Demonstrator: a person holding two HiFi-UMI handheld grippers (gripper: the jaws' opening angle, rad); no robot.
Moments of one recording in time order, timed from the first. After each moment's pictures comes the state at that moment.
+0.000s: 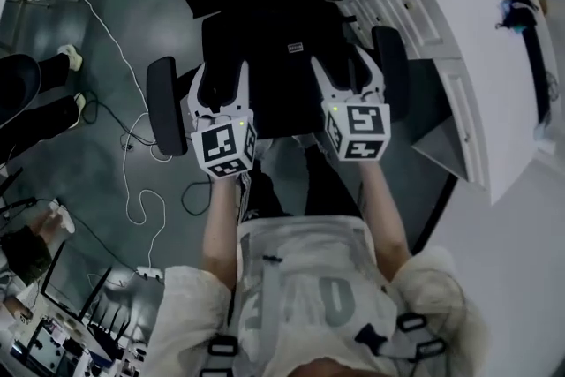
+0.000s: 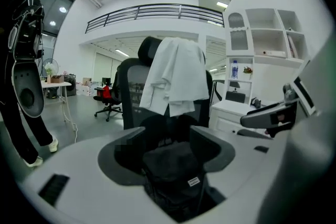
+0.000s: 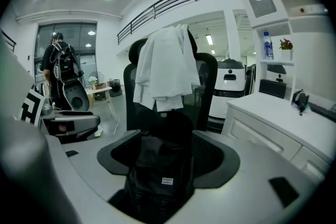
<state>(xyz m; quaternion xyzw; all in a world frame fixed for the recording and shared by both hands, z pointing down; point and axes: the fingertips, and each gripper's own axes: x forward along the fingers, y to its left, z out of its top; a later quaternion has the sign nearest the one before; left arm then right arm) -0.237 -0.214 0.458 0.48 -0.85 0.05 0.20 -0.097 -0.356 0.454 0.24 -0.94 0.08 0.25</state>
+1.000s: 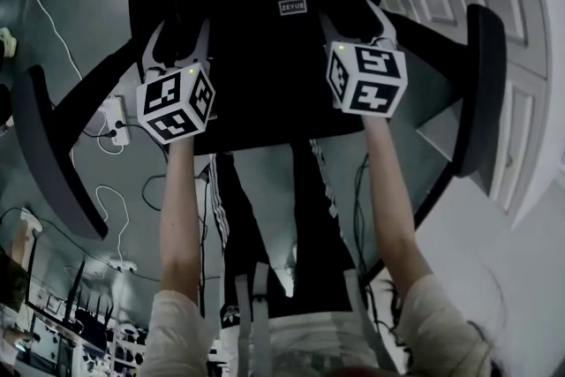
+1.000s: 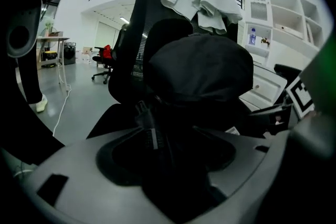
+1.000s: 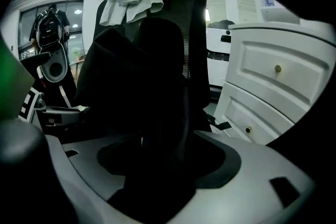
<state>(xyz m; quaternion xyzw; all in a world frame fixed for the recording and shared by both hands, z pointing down) -0.285 -0.252 0.811 0.46 -0.82 0.06 0.34 -0.114 -0.440 0.794 0.26 -0.89 0.11 0.36</state>
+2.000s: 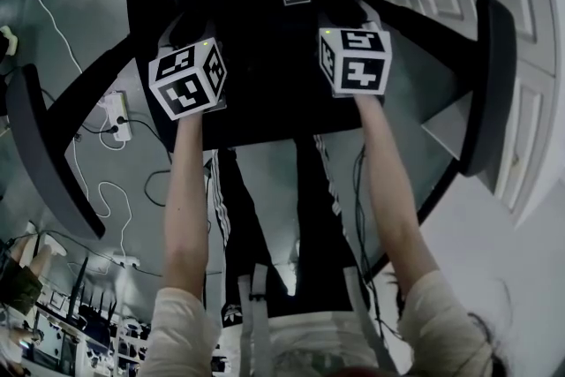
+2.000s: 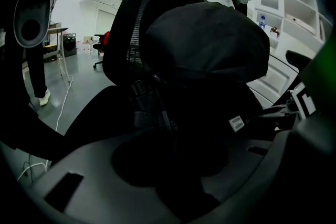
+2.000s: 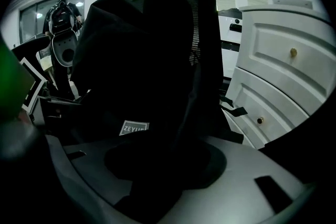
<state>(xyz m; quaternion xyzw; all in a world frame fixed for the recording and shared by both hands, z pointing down) -0.273 -0.263 0.855 0.44 -0.80 0.09 0.40 -0.117 -0.430 0.848 0.23 -0.88 0.11 0.41</state>
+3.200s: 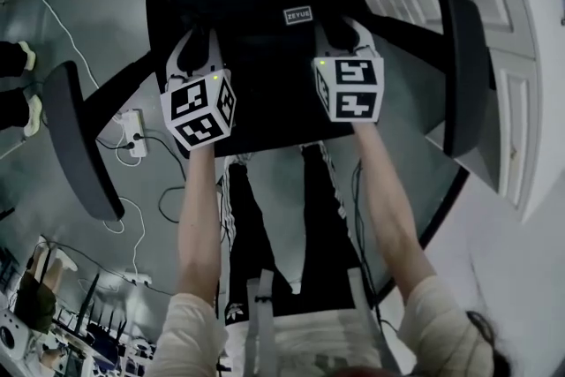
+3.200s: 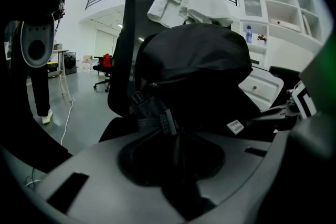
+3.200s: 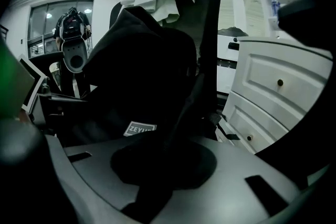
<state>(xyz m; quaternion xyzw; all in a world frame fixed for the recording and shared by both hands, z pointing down) -0.279 -0.256 0.764 0.45 -0.83 0.08 0.31 -0.125 -0.409 0.768 0.24 -0.90 0.07 0.36</state>
